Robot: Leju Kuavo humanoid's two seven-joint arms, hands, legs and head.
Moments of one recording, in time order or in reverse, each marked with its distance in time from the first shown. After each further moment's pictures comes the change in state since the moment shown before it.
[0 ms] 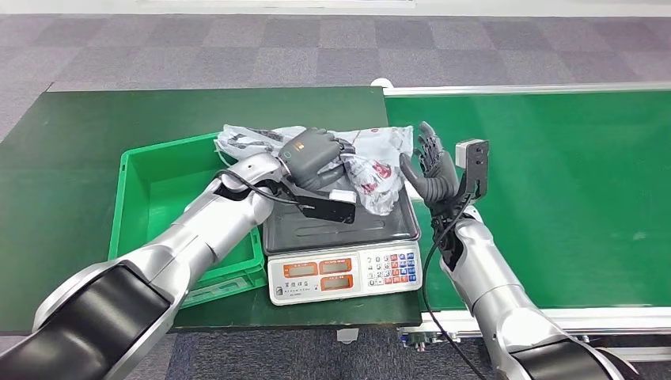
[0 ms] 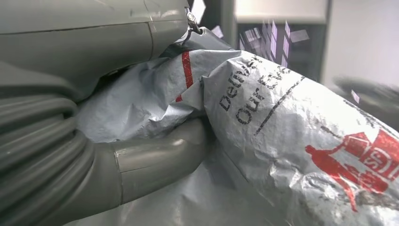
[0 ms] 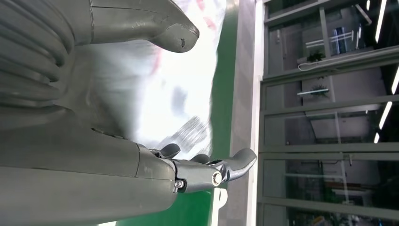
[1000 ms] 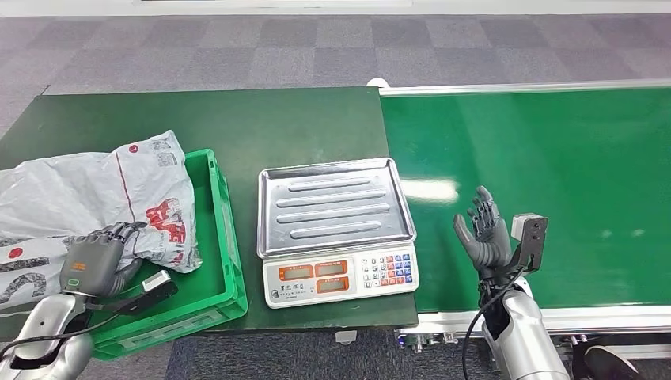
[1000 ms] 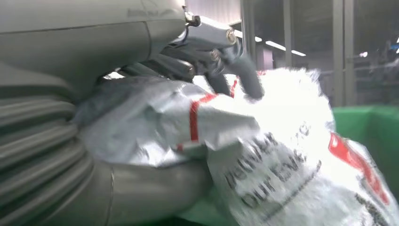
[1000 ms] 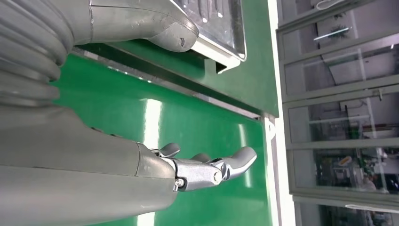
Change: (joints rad) left arm 1.053 0.560 0.734 -0.958 -0.234 0.113 0.310; right arm 0.404 -0.136 -0.197 -0.362 0.035 -0.012 0.053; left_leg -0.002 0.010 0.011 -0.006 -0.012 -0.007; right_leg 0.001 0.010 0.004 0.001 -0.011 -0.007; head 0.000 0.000
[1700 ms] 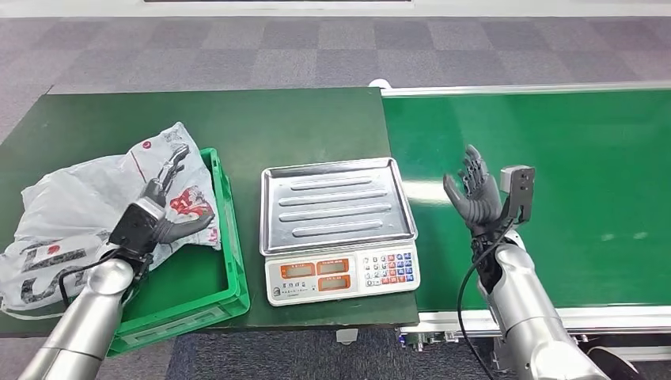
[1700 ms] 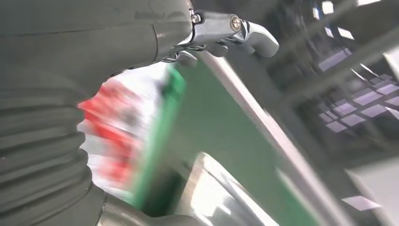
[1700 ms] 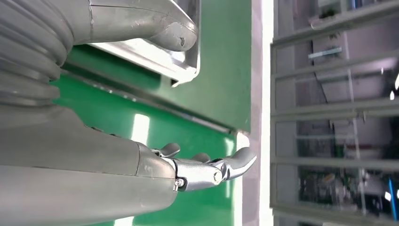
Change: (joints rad) left arm -0.377 -0.145 -0.171 0.204 0.972 -0.420 -0.284; right arm -0.266 0.018 0.099 0.208 0.015 0.014 0.003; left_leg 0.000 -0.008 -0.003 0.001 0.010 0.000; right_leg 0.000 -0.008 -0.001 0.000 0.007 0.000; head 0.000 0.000
